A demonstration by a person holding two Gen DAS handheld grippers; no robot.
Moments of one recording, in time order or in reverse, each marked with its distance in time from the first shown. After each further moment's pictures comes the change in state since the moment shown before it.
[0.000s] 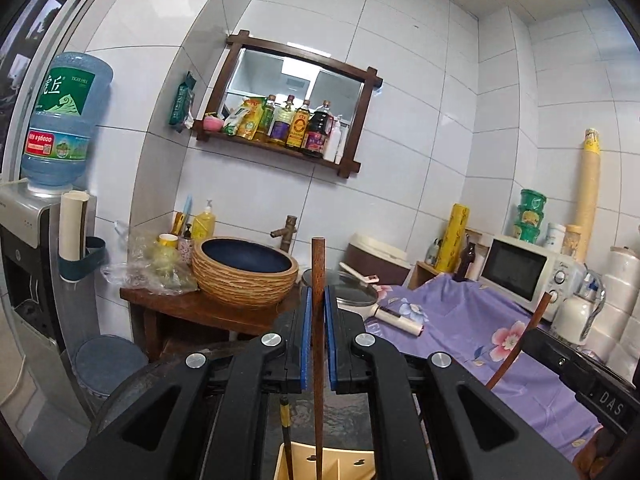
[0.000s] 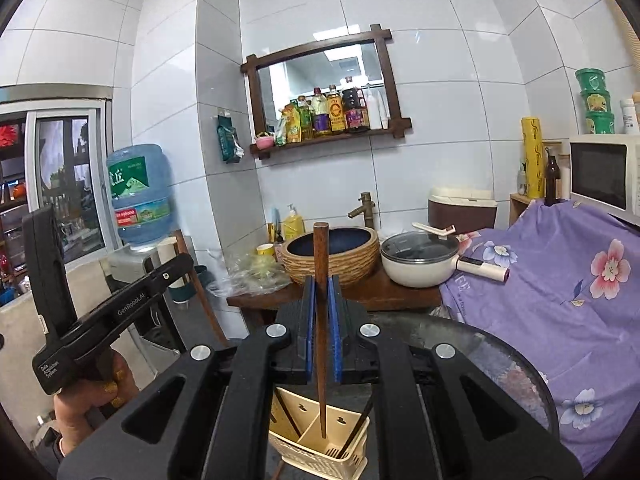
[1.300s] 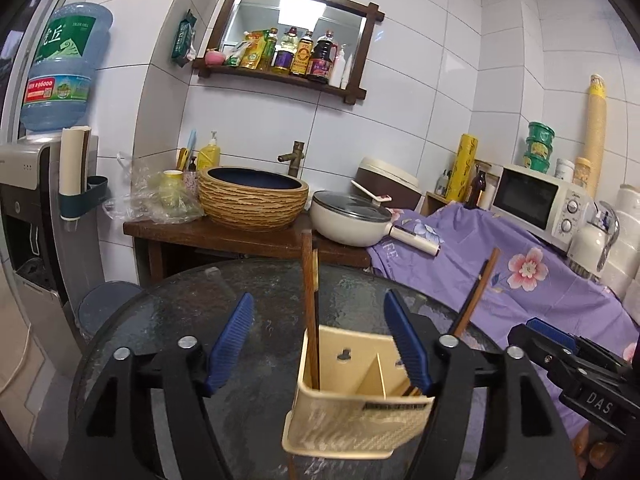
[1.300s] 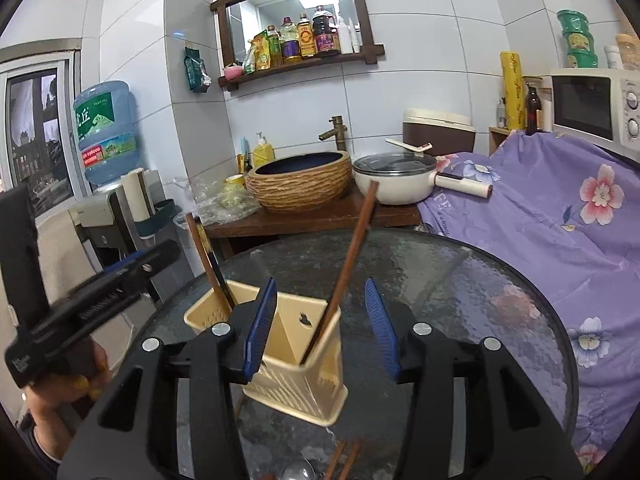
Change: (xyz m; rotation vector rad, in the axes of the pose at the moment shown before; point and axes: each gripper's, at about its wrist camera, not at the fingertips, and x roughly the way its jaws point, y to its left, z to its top) left arm 0.005 0.026 -0.113 0.043 0.200 0.009; right arm 0.021 -0.025 -0.125 0.029 0.198 -0.081
